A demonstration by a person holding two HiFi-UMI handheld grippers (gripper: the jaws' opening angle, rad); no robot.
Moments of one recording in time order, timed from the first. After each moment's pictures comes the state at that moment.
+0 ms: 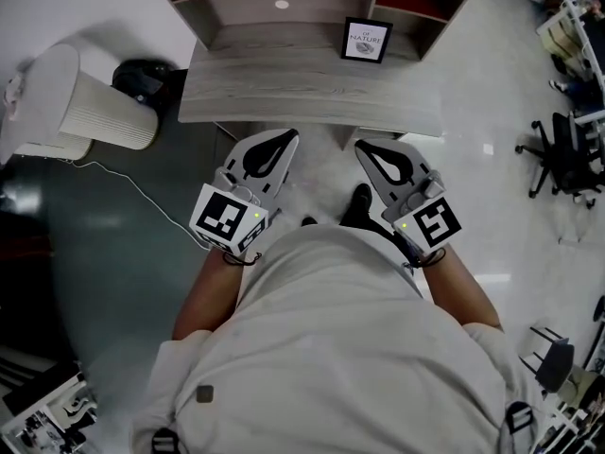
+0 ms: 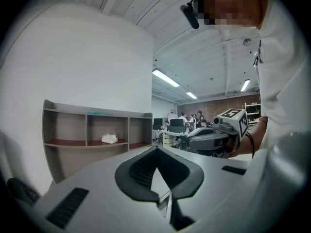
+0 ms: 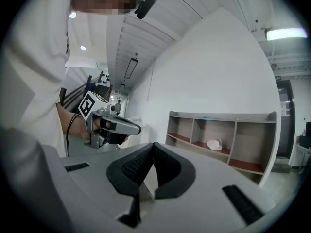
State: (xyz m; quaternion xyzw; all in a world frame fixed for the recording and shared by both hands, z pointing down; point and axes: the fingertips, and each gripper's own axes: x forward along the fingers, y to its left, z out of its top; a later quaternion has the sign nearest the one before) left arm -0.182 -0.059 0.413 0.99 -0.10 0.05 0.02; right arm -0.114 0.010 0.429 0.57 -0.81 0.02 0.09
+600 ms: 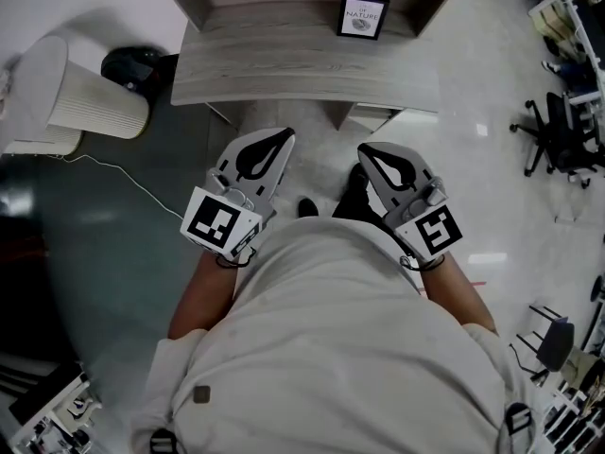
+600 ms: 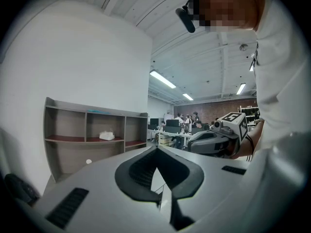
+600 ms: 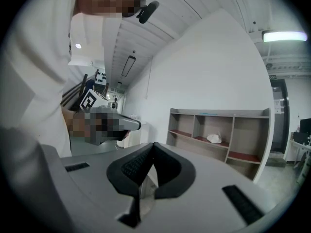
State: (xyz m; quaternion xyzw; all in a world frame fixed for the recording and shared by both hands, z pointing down) left arm -0.221 -0.030 0.417 1.00 -0.08 0.05 0.03; right arm -0.151 0.049 0.447 0.59 -0.80 0.03 0.10
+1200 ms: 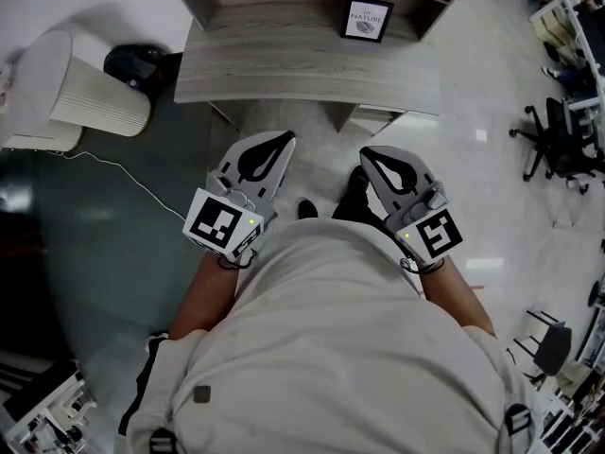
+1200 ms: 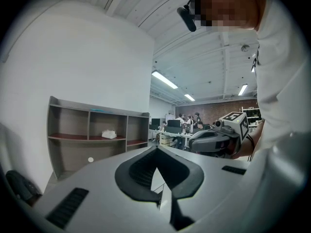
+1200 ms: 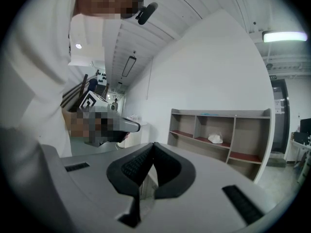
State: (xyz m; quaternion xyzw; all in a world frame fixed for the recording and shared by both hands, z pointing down) left arm -0.234 -0.031 0.422 0.99 -0.09 0.05 0.04; right arm -0.161 0.051 0.447 0.59 -0.80 0.03 0.10
